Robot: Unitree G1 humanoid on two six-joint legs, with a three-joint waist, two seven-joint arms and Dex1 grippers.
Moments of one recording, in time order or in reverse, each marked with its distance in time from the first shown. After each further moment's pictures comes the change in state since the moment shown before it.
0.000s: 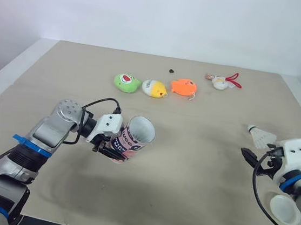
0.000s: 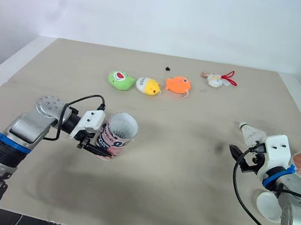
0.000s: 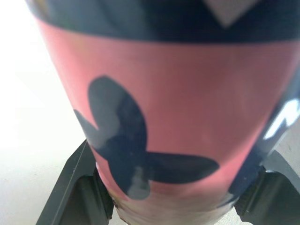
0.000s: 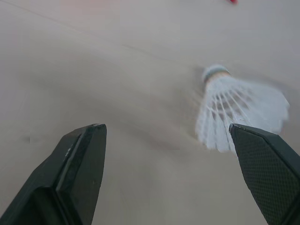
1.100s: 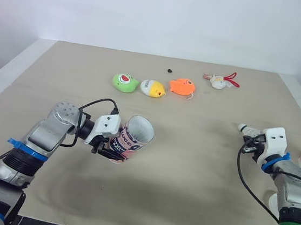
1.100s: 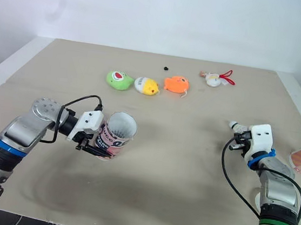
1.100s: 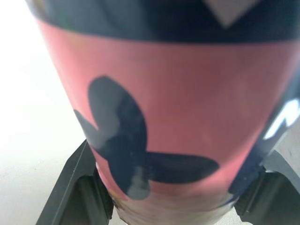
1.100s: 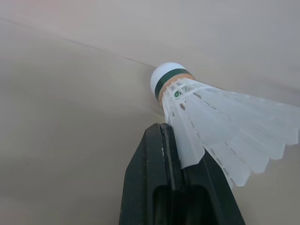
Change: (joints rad) left arm 0.040 0.020 0.020 -0.068 -0.010 0.056 0.043; right arm -0.274 0.027 0.165 0.371 -0.077 -0.235 0.006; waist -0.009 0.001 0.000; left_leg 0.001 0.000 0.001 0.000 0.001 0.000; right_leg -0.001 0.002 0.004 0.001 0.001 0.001
